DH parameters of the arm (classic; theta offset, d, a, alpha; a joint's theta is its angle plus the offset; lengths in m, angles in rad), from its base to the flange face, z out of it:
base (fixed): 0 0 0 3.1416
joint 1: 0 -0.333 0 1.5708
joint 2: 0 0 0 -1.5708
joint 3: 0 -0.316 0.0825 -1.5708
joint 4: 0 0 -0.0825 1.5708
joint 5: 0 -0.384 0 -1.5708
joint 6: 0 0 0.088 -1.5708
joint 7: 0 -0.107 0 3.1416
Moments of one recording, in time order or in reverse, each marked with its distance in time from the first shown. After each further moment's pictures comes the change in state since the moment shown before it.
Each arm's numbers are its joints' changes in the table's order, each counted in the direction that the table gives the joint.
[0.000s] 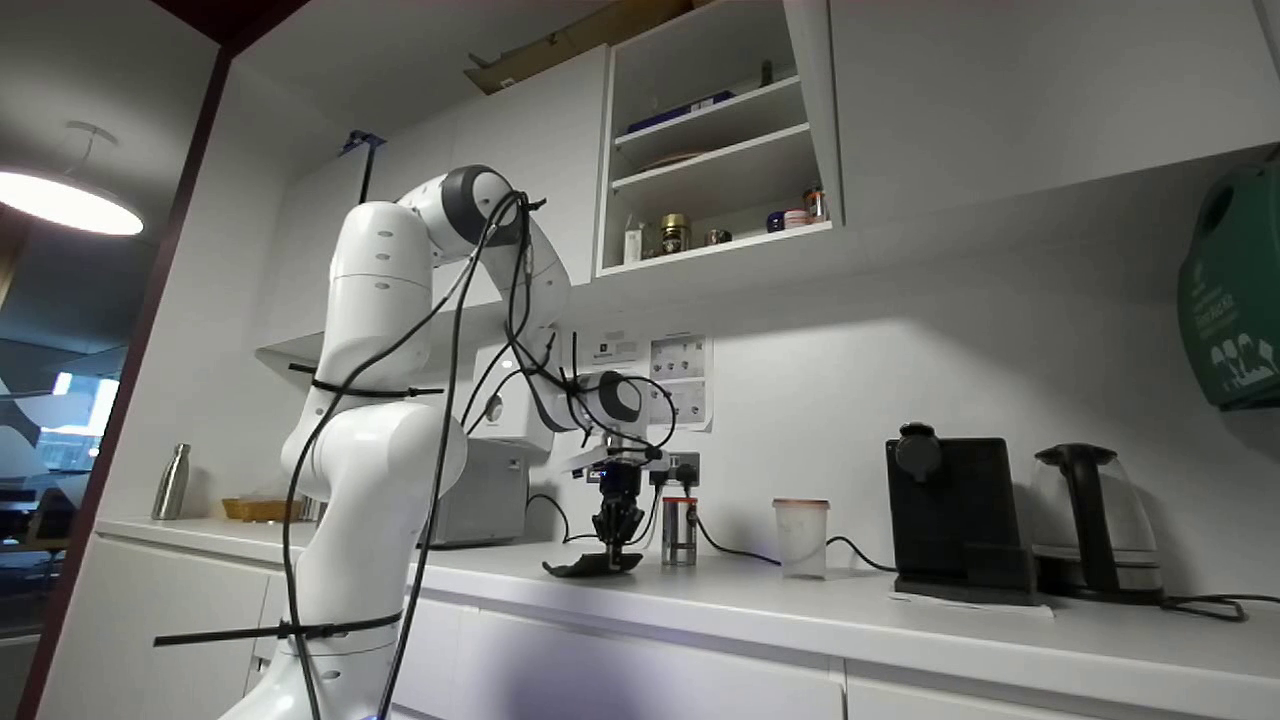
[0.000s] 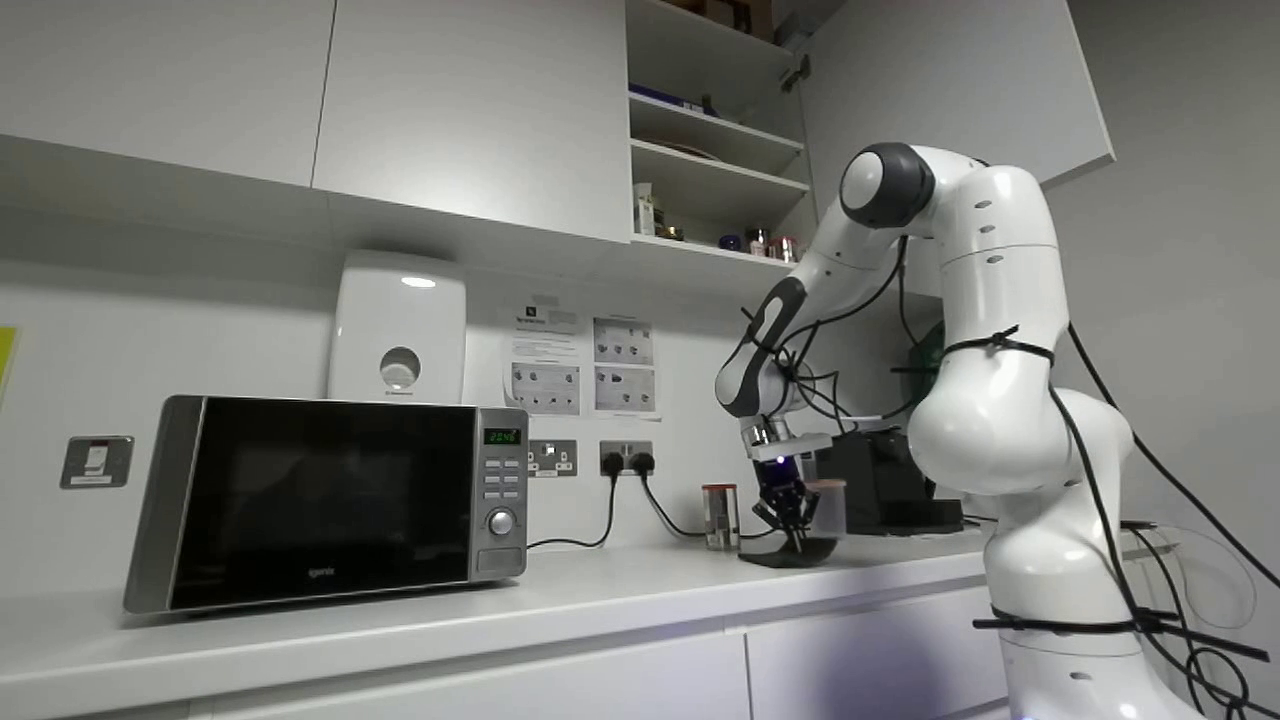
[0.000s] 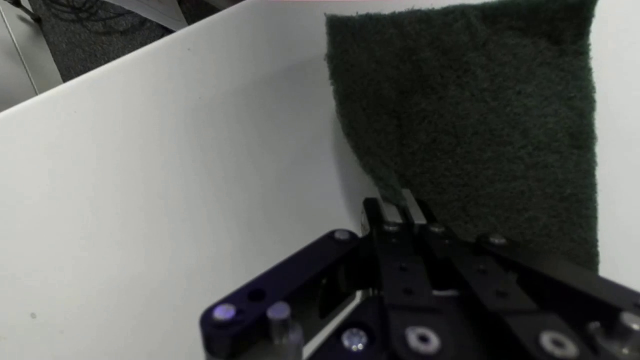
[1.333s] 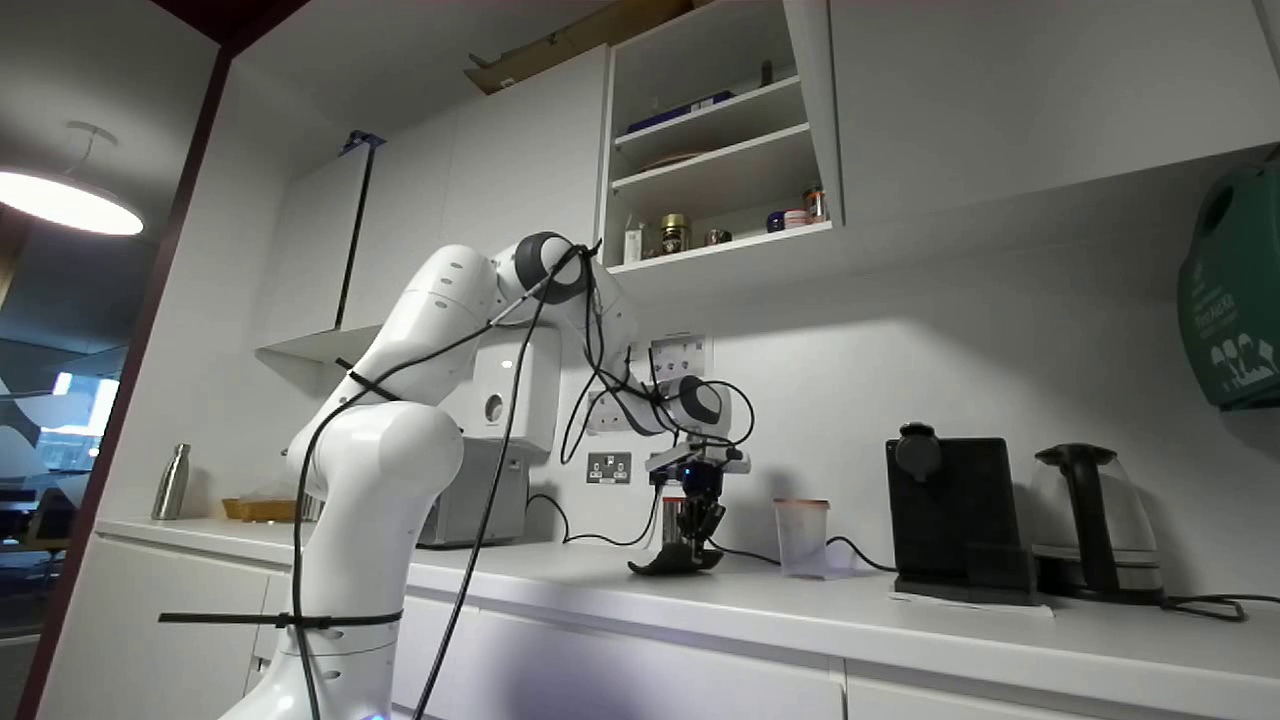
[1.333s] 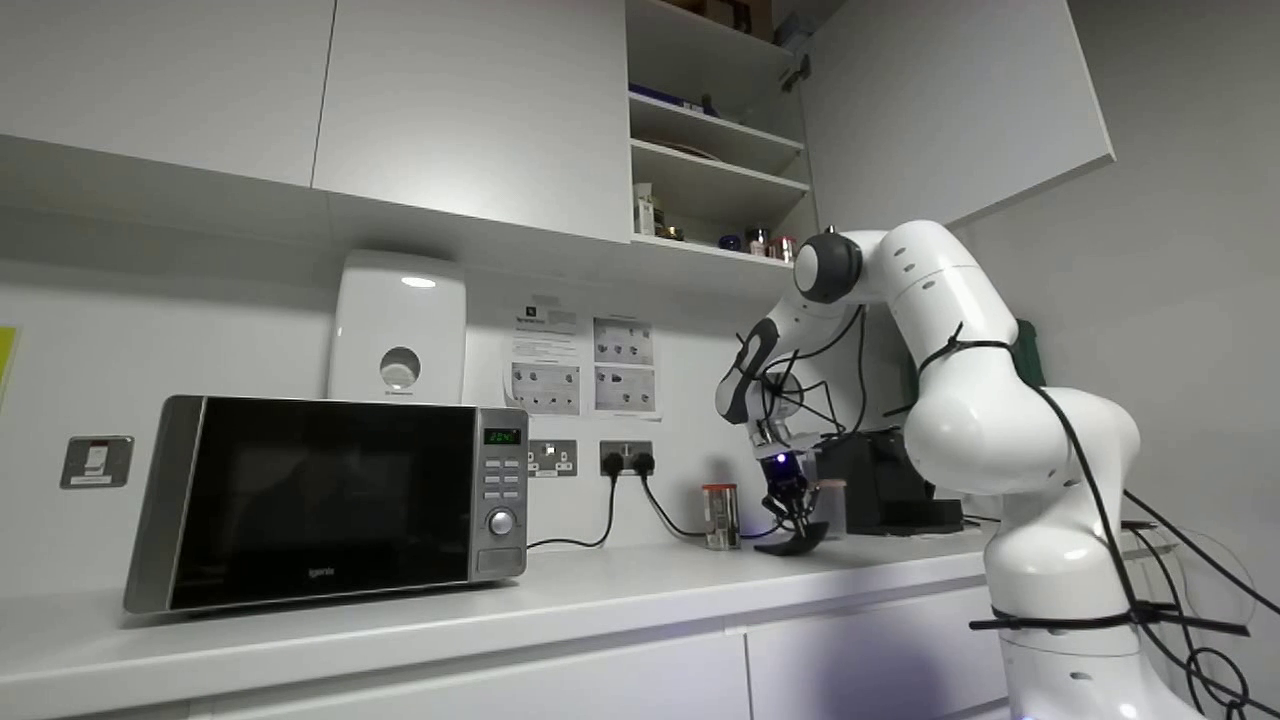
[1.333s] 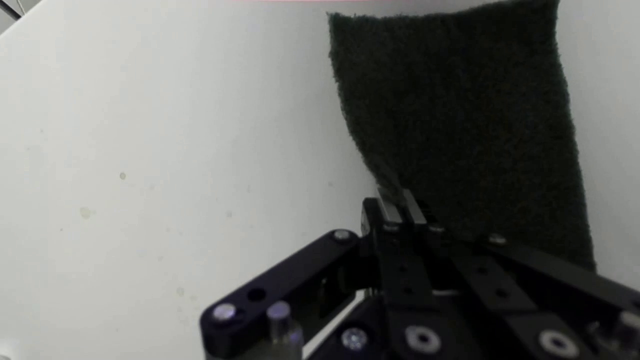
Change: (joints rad) arm 0.068 0.422 0.107 0.586 -0.033 -0.272 0.039
